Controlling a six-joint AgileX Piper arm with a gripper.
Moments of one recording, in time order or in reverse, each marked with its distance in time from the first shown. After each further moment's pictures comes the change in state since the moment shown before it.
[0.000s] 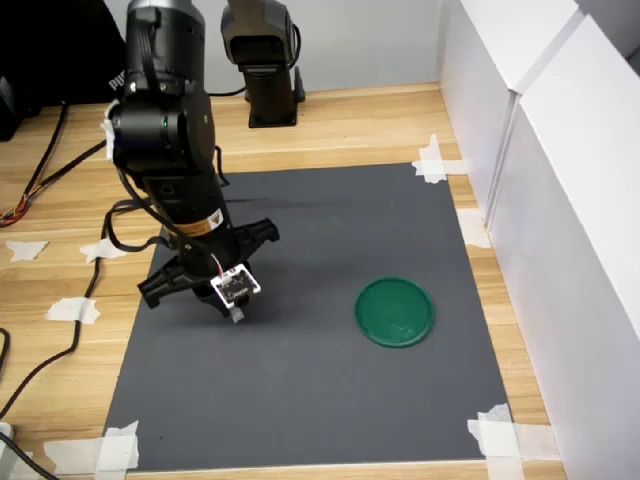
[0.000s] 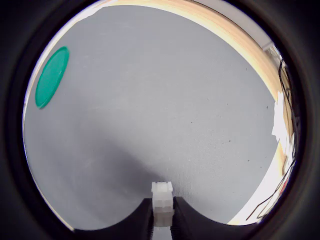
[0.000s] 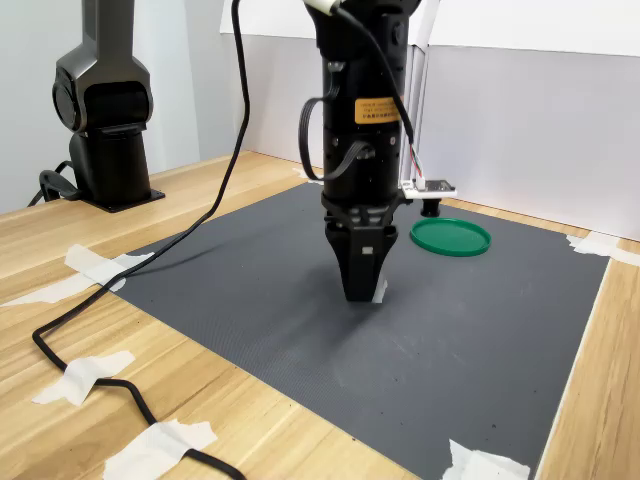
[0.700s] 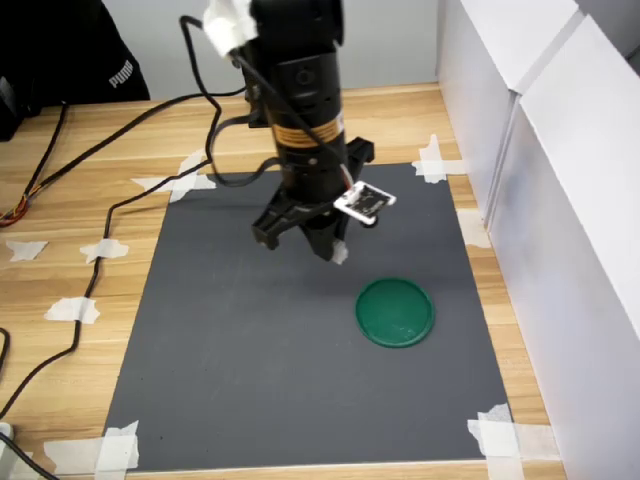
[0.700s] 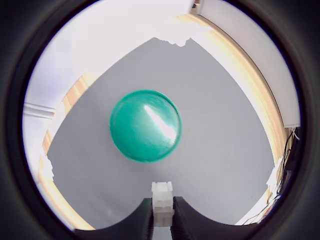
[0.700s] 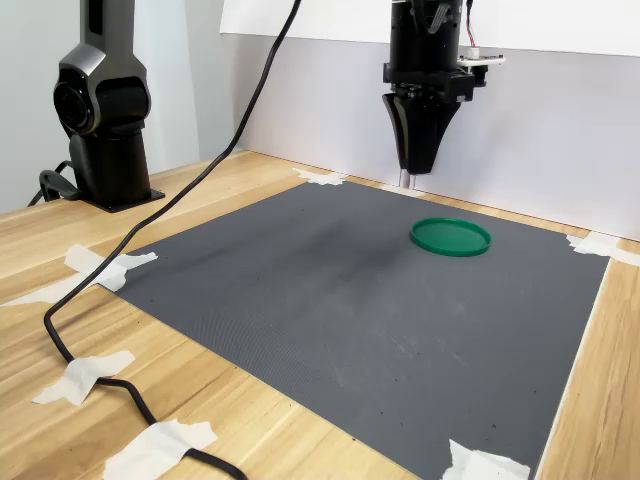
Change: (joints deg) arm 18.7 -3.7 -9.7 3.4 14.1 6.9
